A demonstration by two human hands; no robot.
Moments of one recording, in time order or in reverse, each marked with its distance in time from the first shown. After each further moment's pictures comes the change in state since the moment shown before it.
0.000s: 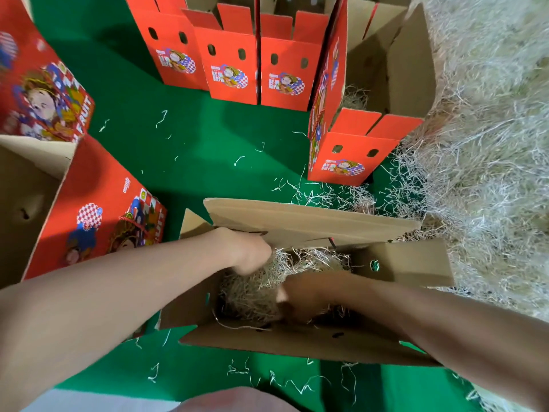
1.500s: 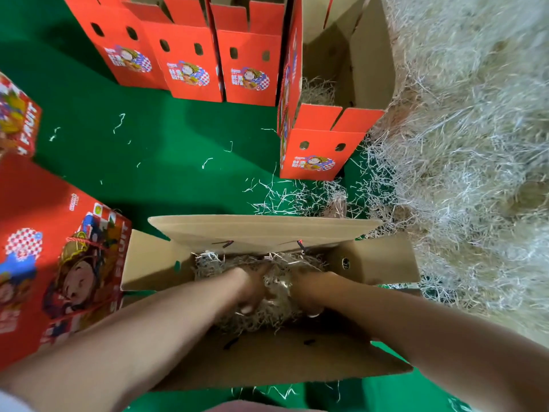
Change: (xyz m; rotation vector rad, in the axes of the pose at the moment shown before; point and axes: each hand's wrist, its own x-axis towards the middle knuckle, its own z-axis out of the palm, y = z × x) left_hand 0.097 0.038 0.054 0.099 -0.158 0.067; right_hand -0.002 0.049 0.042 -0.080 -0.027 0.346
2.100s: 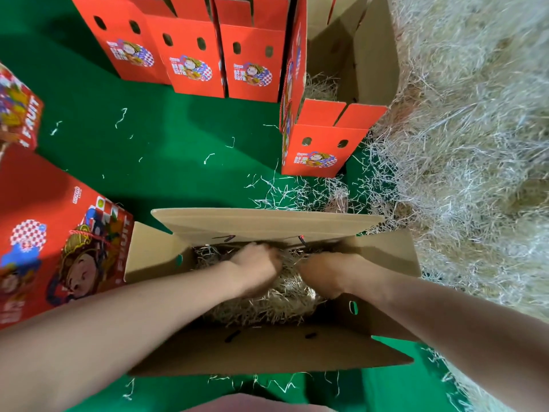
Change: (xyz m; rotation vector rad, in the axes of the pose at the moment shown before) left_hand -0.027 0.003 -0.006 0.049 0.483 0.200; right_hand -0.044 0.011 -0.028 -0.106 0.033 -0.030
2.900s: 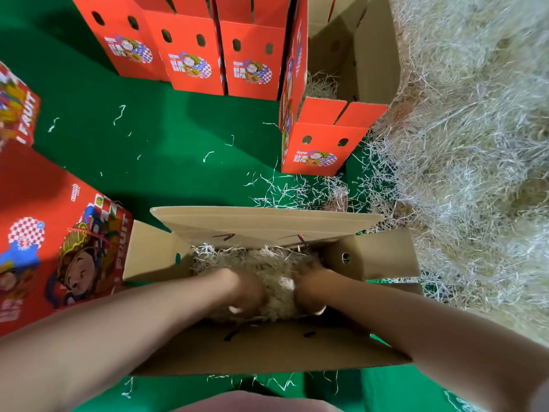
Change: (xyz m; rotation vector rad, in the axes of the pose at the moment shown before) left_hand -0.003 -0.004 0.020 0.227 -0.446 0.104; right_hand 0.042 -0.018 0.035 -0.061 -0.154 0.012
